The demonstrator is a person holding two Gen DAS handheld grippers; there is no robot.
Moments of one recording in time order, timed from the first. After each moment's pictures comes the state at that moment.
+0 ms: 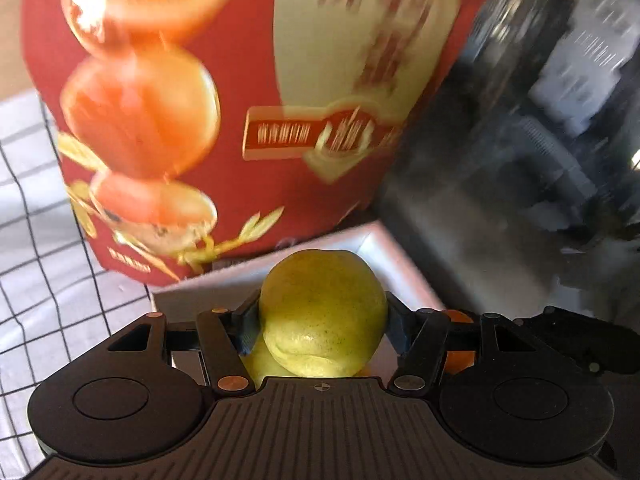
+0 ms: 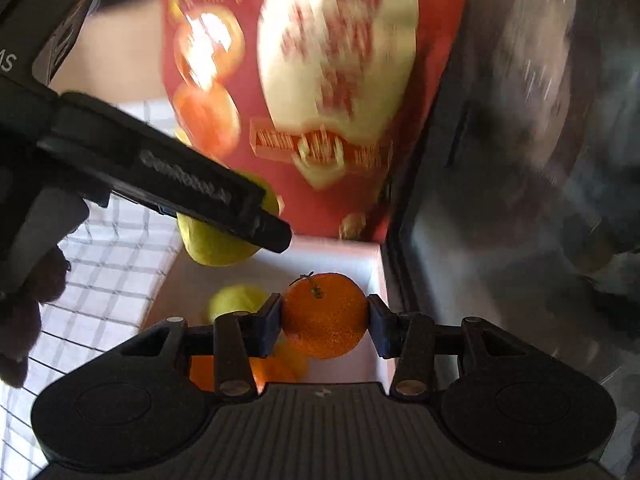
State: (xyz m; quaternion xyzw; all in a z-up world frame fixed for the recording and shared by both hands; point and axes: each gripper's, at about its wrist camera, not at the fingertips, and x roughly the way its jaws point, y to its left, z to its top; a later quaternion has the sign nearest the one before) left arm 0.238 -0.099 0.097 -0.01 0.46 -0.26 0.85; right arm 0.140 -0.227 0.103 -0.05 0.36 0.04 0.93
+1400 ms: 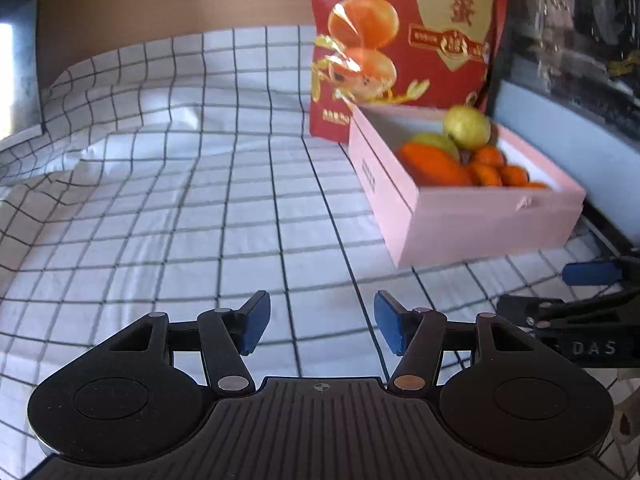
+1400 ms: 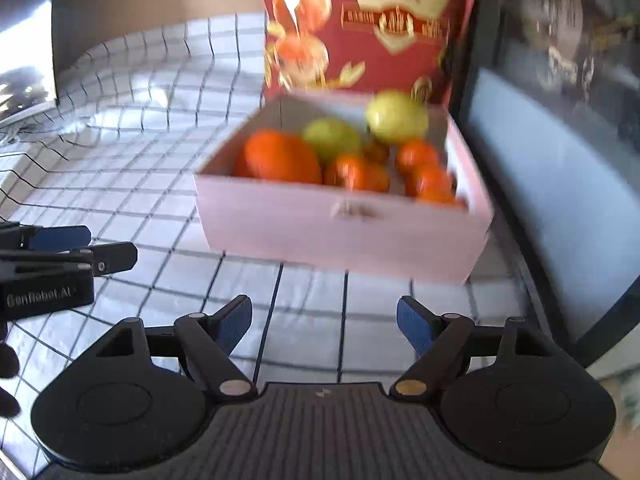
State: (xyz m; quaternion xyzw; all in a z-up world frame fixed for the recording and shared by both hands) left arm -0.012 -0.014 0.022 0.00 0.34 -0.02 0.94; right arm 0.005 -0.197 0.029 -0.04 0.37 0.11 0.92
